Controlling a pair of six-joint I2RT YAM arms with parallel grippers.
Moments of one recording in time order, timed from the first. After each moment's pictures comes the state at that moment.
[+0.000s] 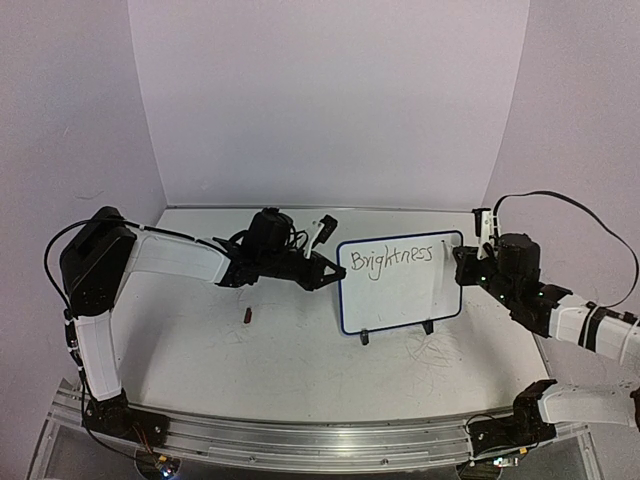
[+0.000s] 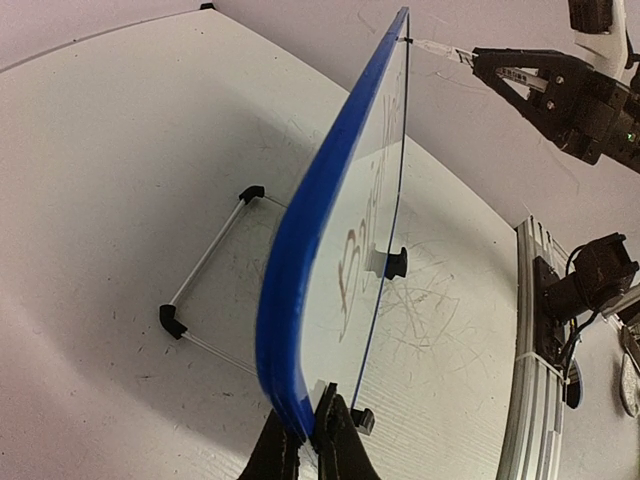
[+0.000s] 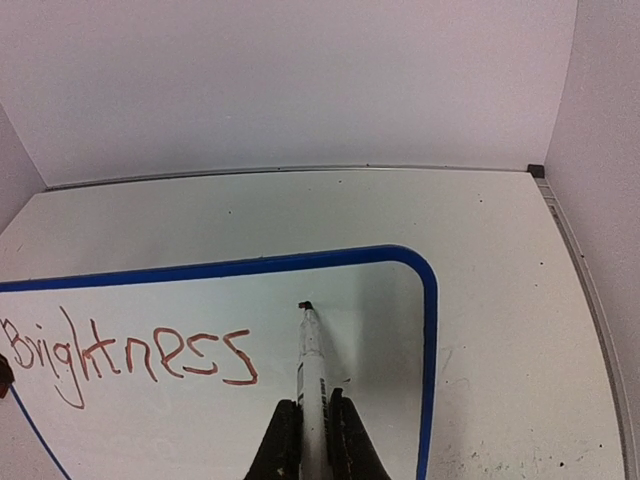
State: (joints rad) left arm -0.83 1.92 1.23 0.24 0.45 -0.26; right arm 0.42 1.01 0.54 0.15 0.20 0.20
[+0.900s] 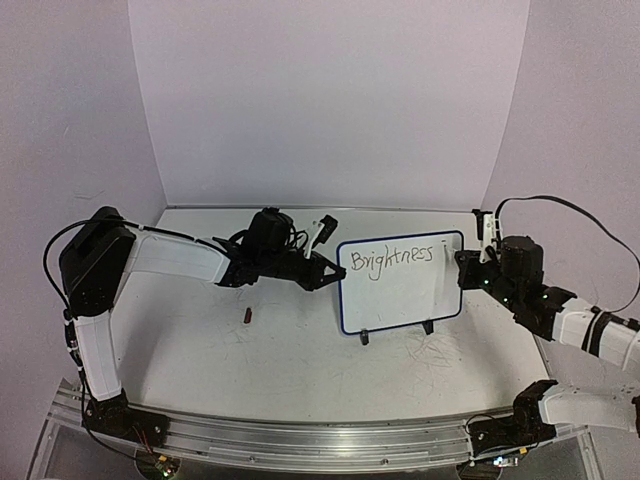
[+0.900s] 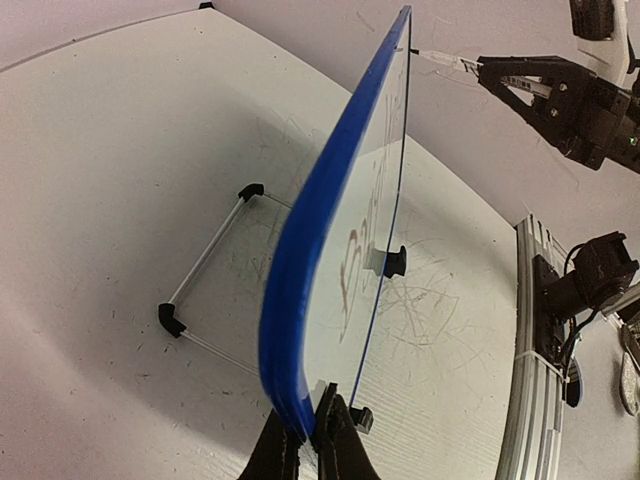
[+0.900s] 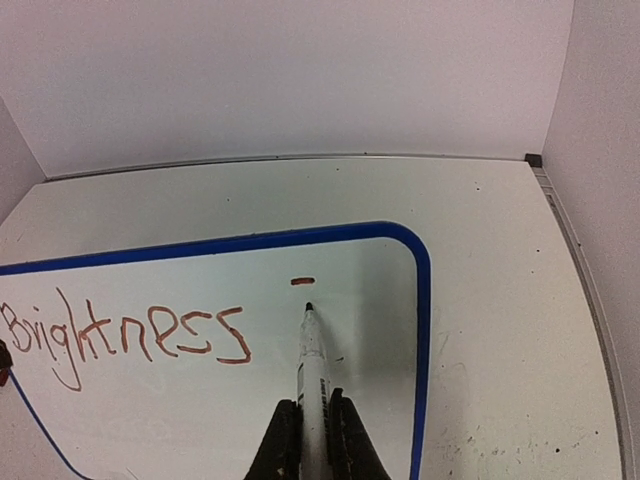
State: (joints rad) left arm -0.83 1.92 1.23 0.23 0.45 -0.25; right arm 0.42 0.97 0.53 0.09 0.19 0.20
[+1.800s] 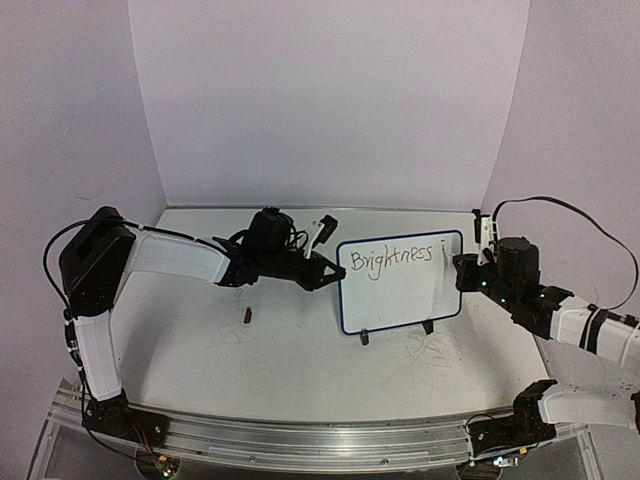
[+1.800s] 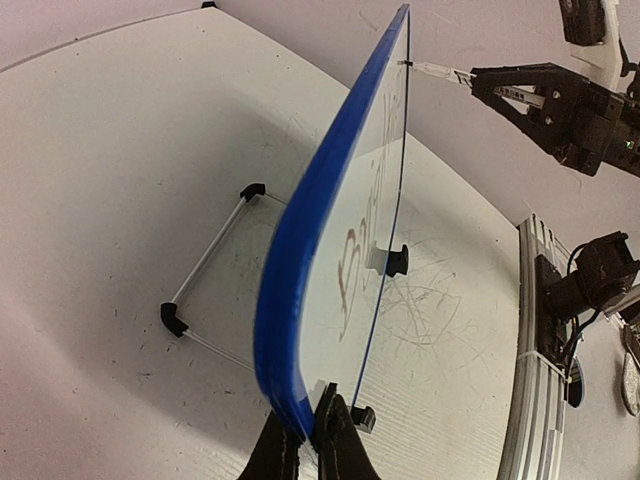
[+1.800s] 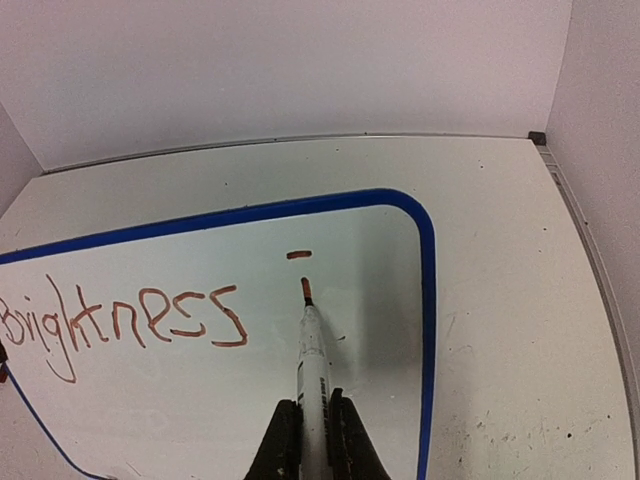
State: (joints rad) left arm -0.83 1.92 1.23 0.23 0.44 -0.25; right arm 0.42 1.00 0.53 0.07 0.18 0.24
